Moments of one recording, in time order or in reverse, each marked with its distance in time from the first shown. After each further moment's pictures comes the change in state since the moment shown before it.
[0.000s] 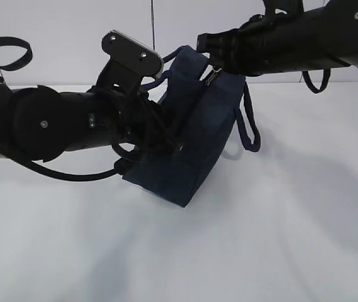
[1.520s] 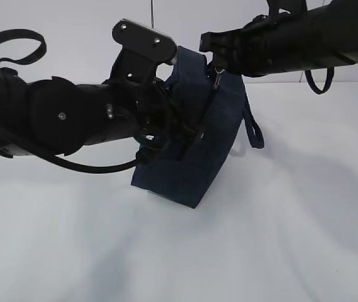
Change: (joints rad) left arm -0.062 0.005 -0.048 -0.092 -0.025 0.000; right arm -0.009 -0.008 -0.001 0.027 0.044 0.000
